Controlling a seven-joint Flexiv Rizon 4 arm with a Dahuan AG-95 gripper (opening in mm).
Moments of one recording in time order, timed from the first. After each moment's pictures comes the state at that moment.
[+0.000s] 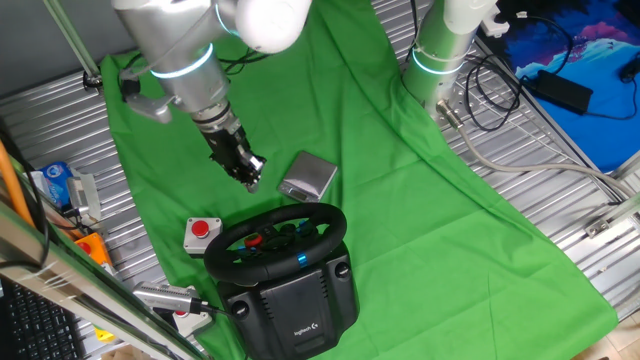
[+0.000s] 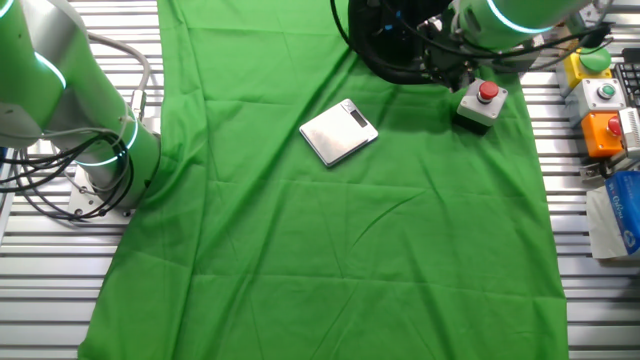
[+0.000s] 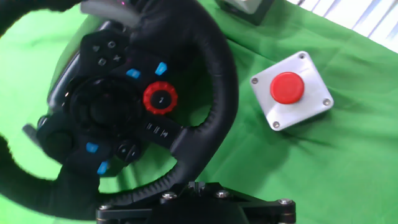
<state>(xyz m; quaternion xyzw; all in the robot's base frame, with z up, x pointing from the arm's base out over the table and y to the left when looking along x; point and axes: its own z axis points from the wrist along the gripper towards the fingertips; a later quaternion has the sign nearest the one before) 0.546 0.120 0.155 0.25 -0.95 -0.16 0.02</state>
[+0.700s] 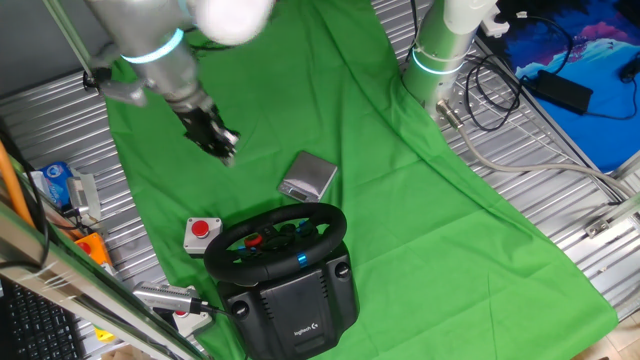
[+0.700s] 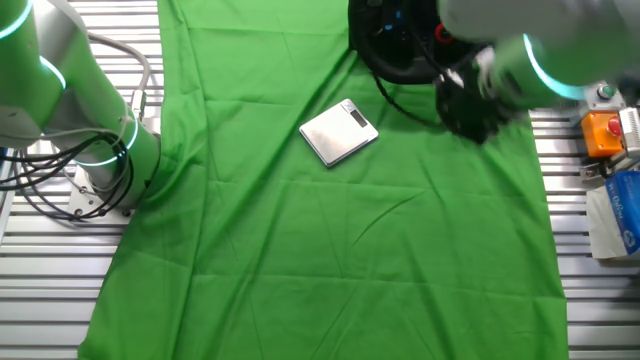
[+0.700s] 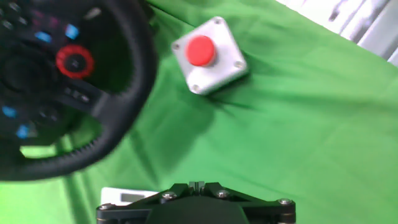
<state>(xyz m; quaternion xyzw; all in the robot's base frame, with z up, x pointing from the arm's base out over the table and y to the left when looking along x) 0.570 0.006 0.138 0.32 -0.93 -0.16 0.03</state>
